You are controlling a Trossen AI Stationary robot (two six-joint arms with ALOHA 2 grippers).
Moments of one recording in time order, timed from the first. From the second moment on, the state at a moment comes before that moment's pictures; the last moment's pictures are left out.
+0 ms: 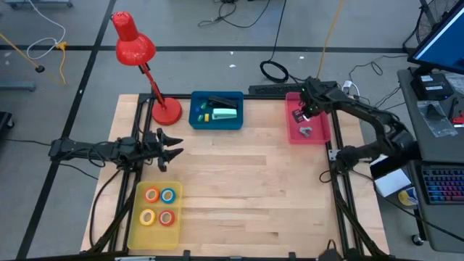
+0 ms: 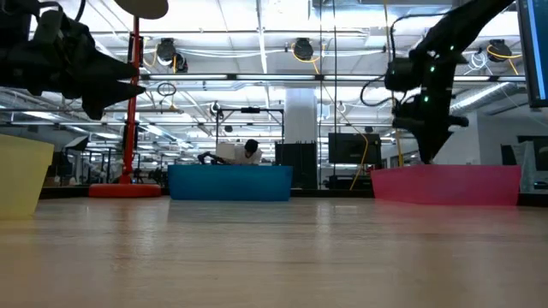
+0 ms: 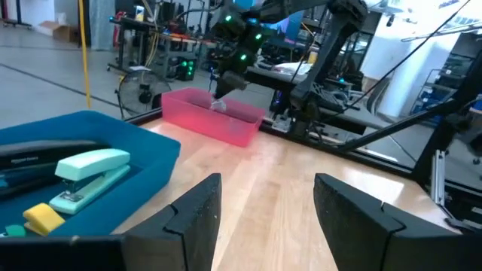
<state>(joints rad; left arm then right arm) -0.07 0.16 0.01 0.16 -0.28 -0.26 -0.93 1.33 0.88 -0.79 0.18 0.16</state>
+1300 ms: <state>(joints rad) -0.07 0.16 0.02 0.19 -0.16 -0.25 -0.59 0.84 0.88 -0.63 -0.06 0.31</state>
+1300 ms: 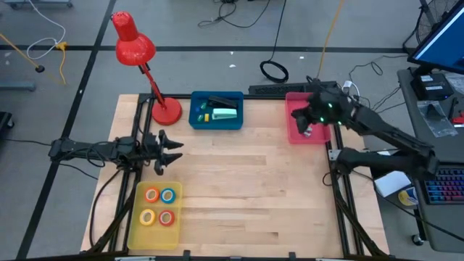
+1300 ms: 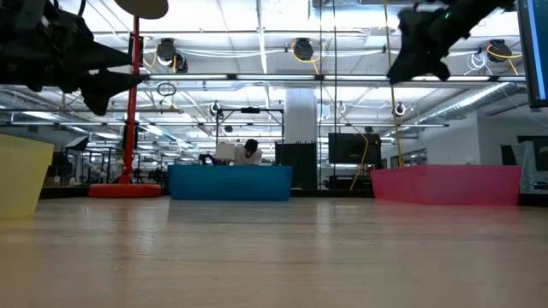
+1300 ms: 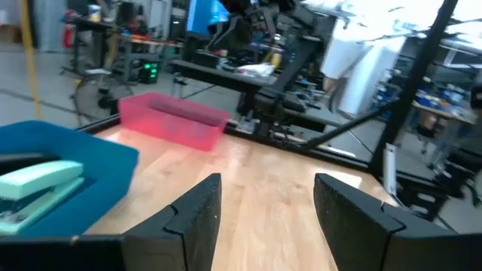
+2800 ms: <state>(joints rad) -0.07 0.16 0.02 0.19 -0.03 -0.18 -0.17 0.06 0.15 -0.18 -0.04 0.49</state>
